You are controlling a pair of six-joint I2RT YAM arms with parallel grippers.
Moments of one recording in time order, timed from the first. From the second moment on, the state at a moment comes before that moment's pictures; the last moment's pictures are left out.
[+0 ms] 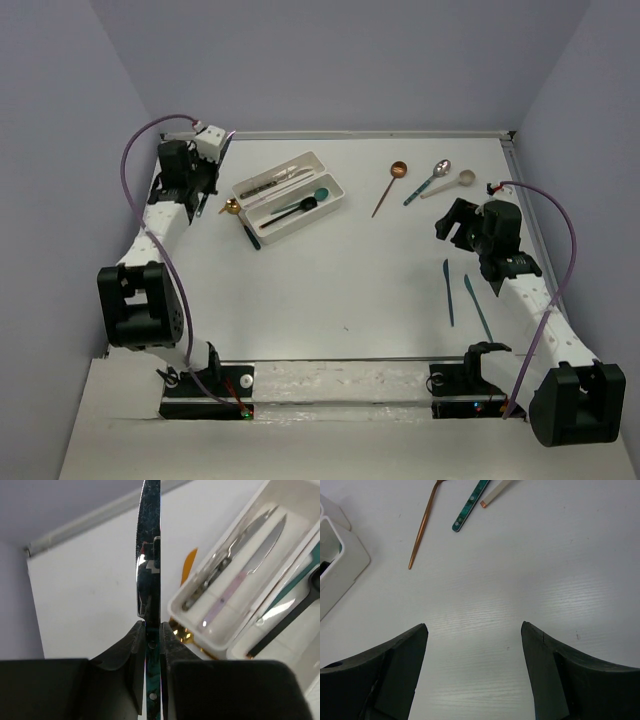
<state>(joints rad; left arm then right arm) 0.09 1.51 1.09 -0.09 0.25 0.32 0.05 0.99 0.67 -0.18 -0.02 0.40</state>
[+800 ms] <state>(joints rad) -0.23 2.10 1.68 -0.26 0.32 0.77 0.05 1.02 0.67 -0.18 0.01 0.40</state>
